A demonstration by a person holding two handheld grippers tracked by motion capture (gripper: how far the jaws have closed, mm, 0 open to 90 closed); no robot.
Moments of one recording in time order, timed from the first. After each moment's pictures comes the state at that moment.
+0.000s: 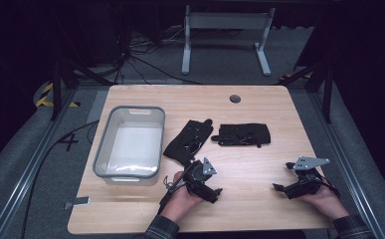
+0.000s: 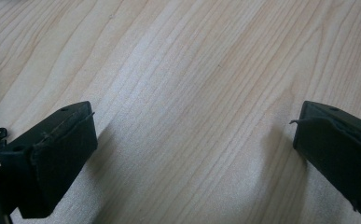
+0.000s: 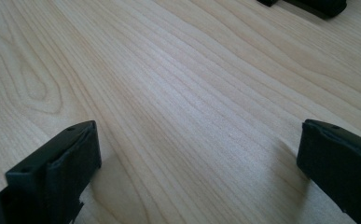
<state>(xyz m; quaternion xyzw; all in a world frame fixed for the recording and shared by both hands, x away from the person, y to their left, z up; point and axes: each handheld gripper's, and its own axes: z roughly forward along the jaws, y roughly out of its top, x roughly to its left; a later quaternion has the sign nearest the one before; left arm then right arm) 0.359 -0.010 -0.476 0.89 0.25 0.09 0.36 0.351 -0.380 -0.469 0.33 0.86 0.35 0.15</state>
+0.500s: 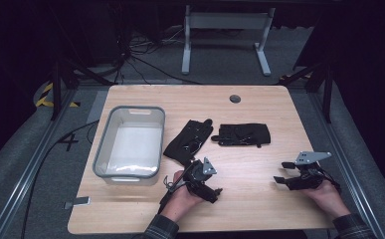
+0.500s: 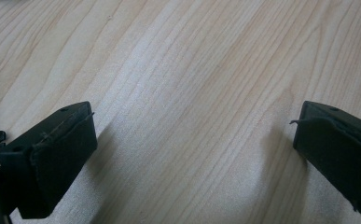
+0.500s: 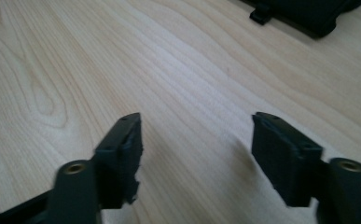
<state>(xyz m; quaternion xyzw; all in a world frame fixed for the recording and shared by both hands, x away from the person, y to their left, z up) 0.360 -0.010 -0.476 0.89 0.25 0.09 0.36 0.363 -0.382 -0.452 0.32 0.87 0.35 0.13</state>
